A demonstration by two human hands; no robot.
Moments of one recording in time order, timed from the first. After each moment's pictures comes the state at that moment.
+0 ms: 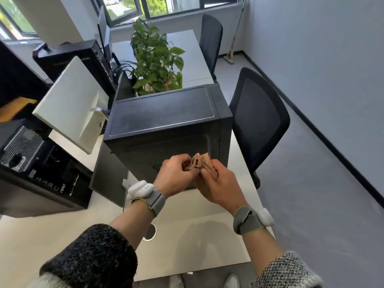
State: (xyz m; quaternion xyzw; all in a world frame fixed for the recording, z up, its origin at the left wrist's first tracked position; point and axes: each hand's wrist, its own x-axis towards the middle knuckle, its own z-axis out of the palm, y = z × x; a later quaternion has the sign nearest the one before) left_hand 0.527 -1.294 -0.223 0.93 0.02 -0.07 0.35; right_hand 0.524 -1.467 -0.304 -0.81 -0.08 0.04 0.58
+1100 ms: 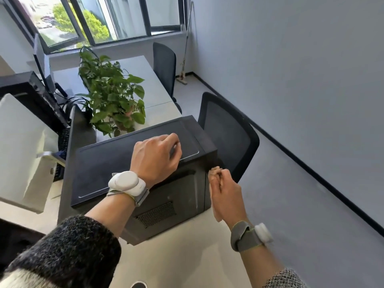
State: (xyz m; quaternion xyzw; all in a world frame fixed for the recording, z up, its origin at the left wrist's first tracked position) left_hand 0.652 -1.276 -0.160 0.92 -0.27 0.24 0.14; right_hand 0.565 -1.466 -0.281 -0.86 0.13 -0.13 0.48
